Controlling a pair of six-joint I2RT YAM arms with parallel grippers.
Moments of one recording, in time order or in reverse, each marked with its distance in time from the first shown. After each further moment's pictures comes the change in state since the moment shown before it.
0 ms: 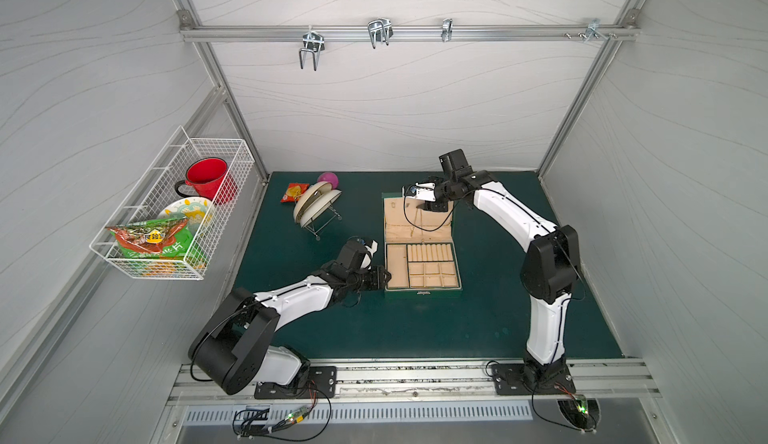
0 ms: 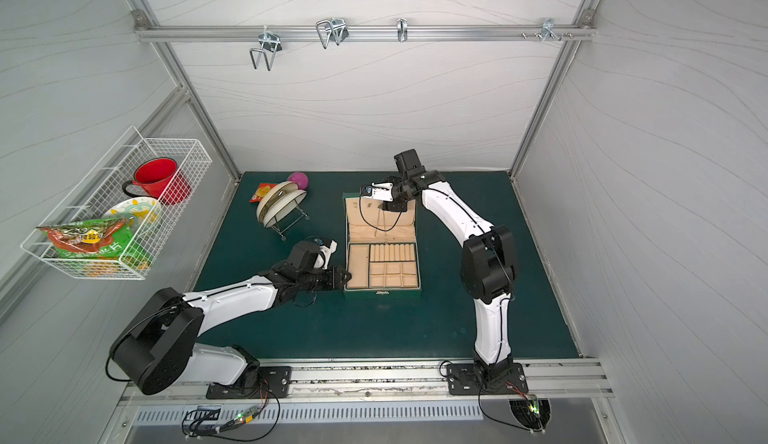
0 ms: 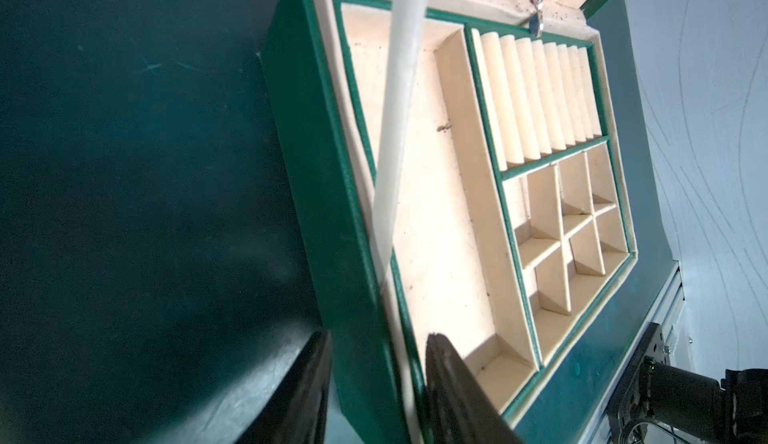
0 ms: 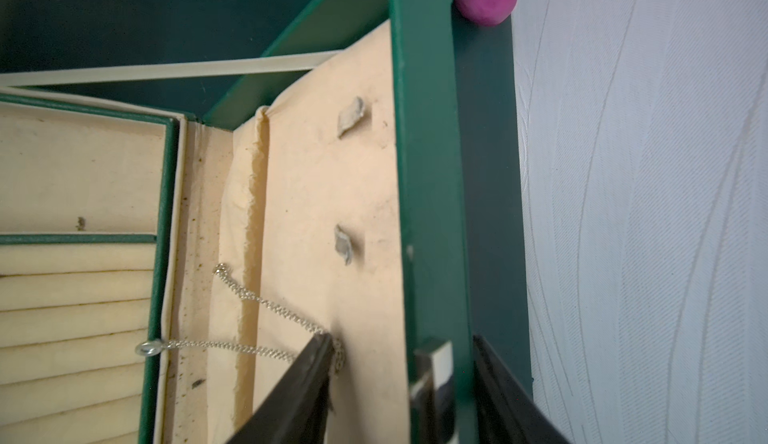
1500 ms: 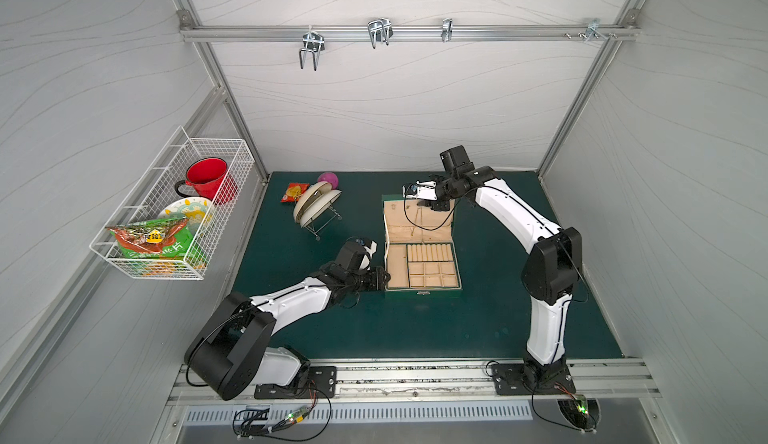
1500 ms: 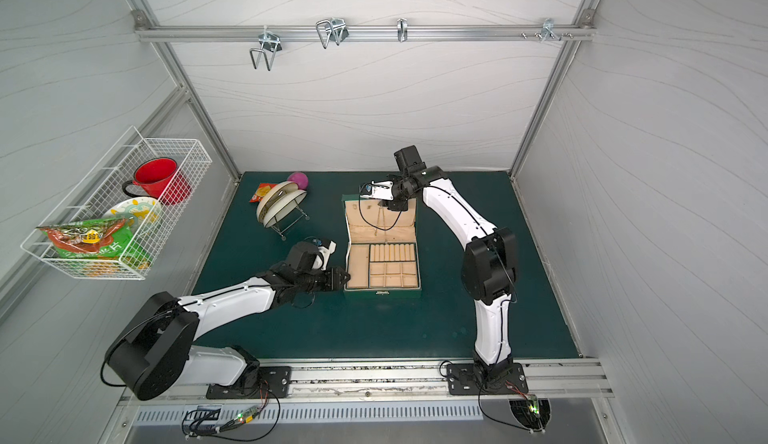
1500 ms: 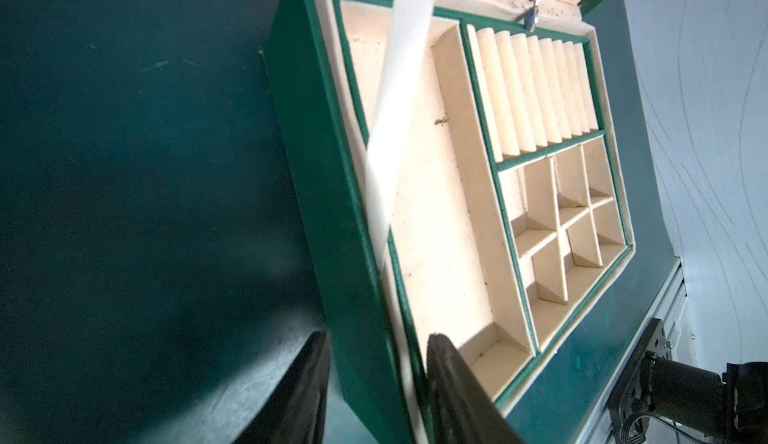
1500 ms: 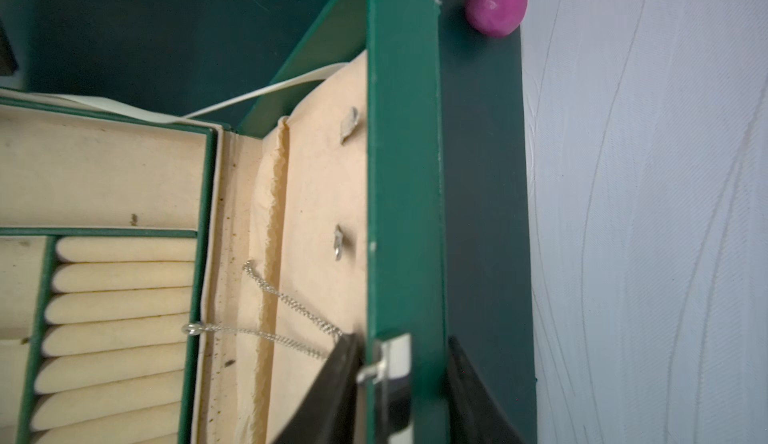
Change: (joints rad) left arm 0.000 -0.032 -0.009 -0.021 0.000 0.011; right arm 0.008 -0.010 0.048 -0.079 0.000 -0.002
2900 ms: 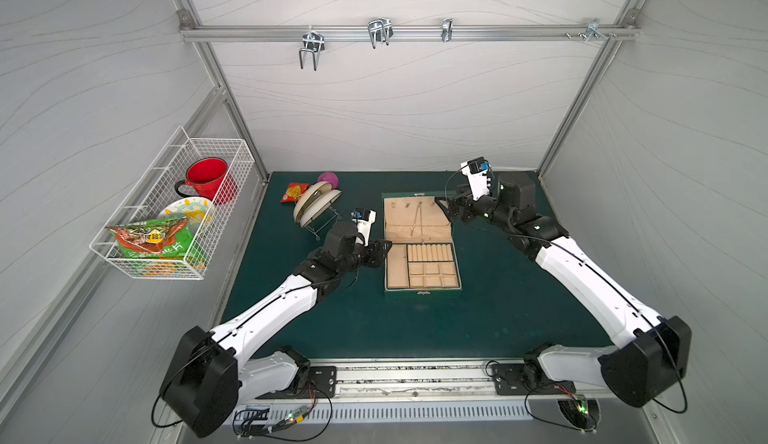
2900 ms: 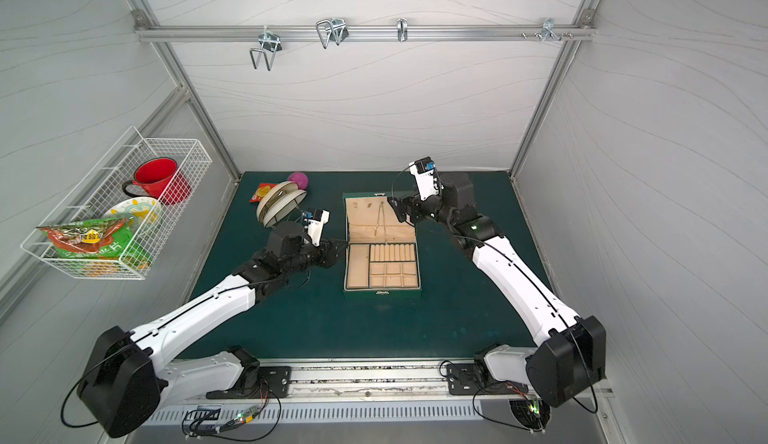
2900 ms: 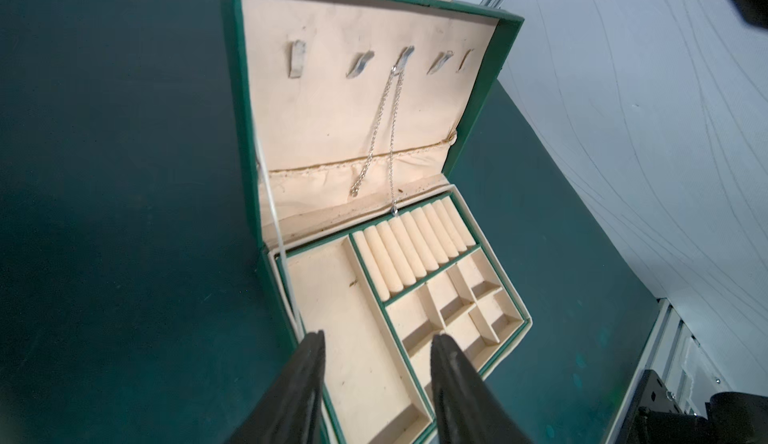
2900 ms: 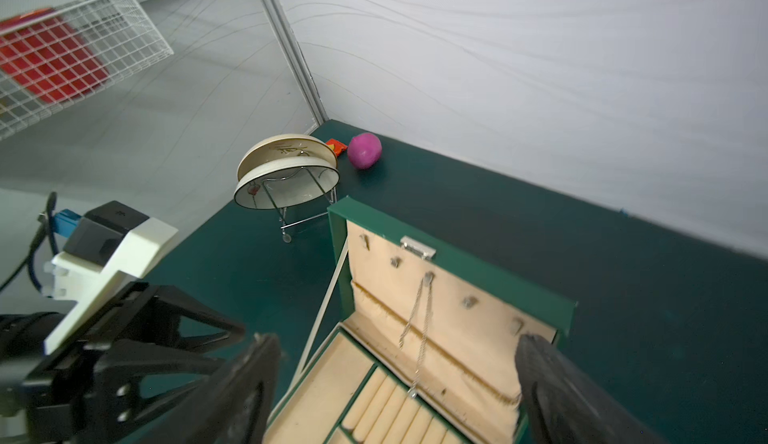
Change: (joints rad) left arm -0.010 -0.145 0.218 -0.058 -0.094 0.173; right arm -0.031 -0.715 -0.749 0.552 0.052 1.357
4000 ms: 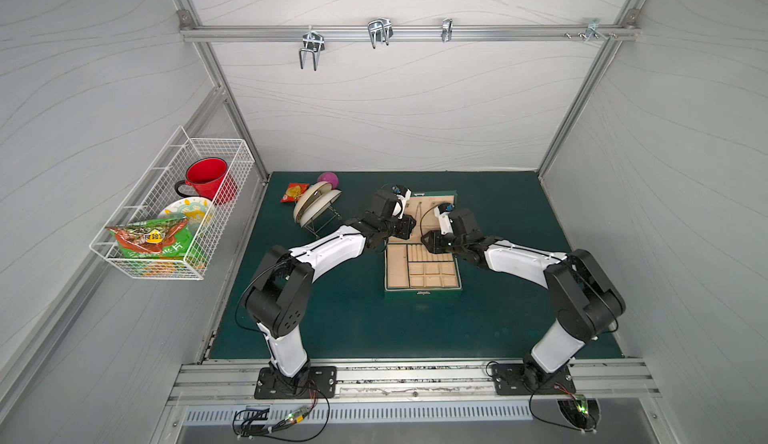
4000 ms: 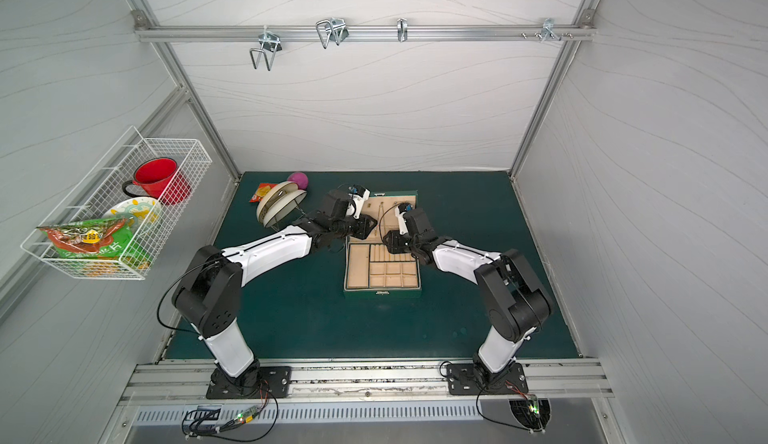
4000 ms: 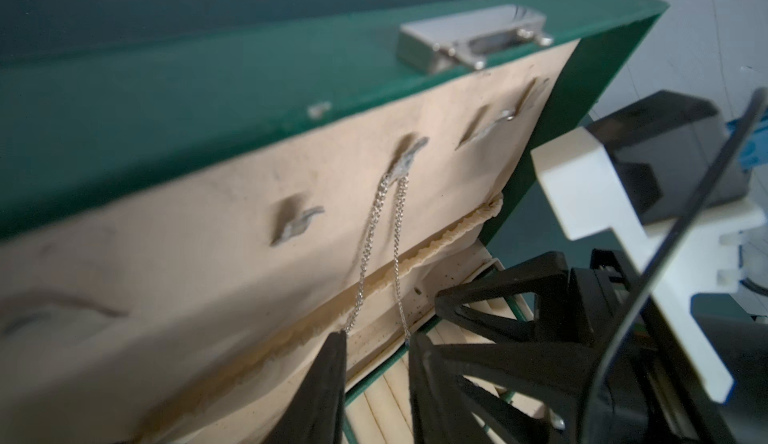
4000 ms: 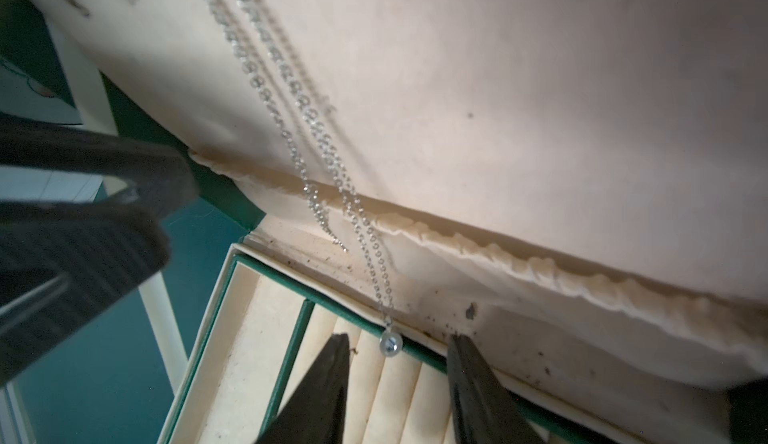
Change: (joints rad) left arm -0.037 0.559 0.456 -0.023 -0.015 0.113; right arm 0.100 0.408 -0.207 0.273 0.094 0.244
